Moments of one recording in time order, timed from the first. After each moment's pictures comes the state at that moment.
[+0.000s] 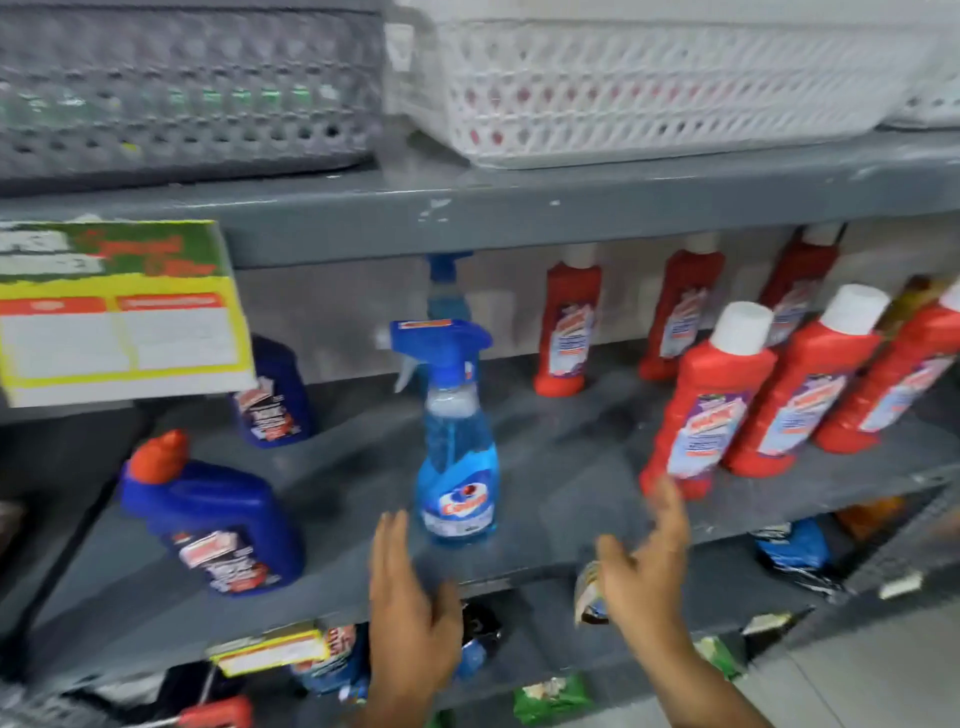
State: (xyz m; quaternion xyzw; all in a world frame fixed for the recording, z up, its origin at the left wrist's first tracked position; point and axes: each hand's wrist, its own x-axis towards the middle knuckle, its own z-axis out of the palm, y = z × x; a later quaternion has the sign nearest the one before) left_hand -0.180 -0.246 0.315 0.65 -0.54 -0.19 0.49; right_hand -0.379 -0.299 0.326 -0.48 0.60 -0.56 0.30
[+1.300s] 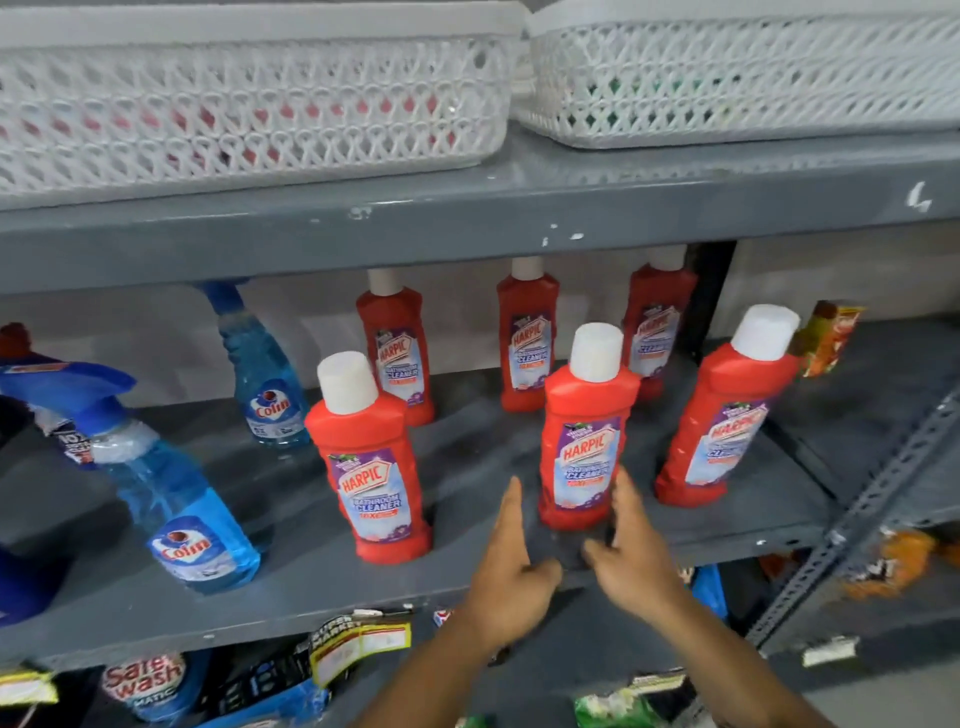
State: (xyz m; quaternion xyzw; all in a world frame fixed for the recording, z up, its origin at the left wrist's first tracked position) left_hand -0.506 -0.369 0.339 0.55 -0.58 -0.44 0.41; right_hand -0.654 -0.415 0.336 -0.64 0.54 -0.38 0.39
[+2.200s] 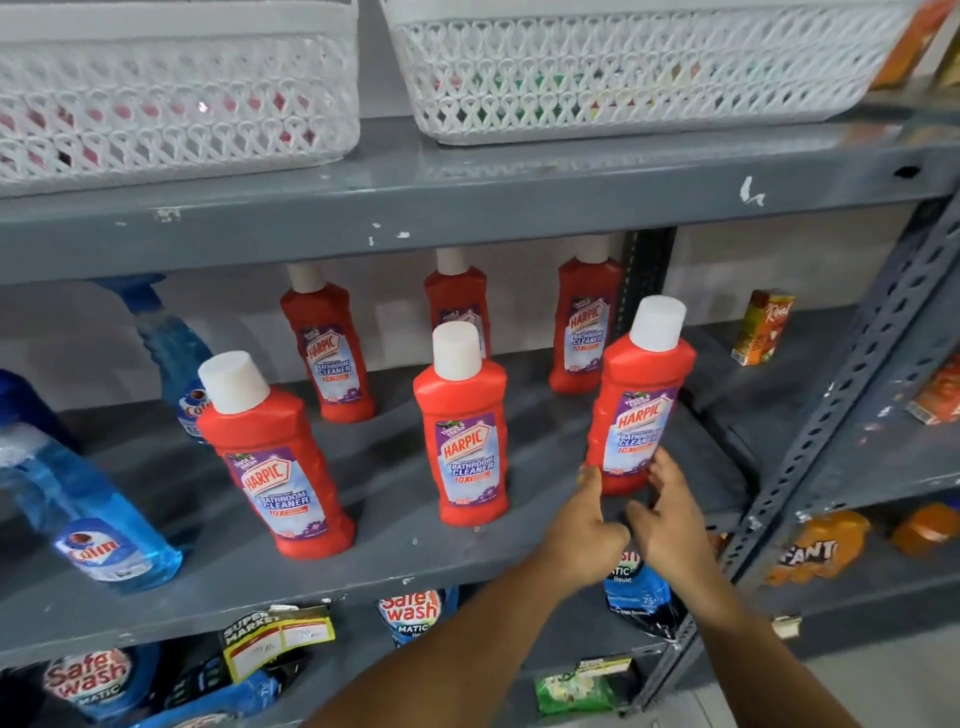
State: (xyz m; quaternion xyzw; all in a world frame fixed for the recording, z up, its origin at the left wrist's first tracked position) left_hand -0.655 -0.434 0.337 0.54 -0.60 -0.51 0.32; right_hand -0.777 -0.457 0.316 -0.58 0.61 -0.43 0.34
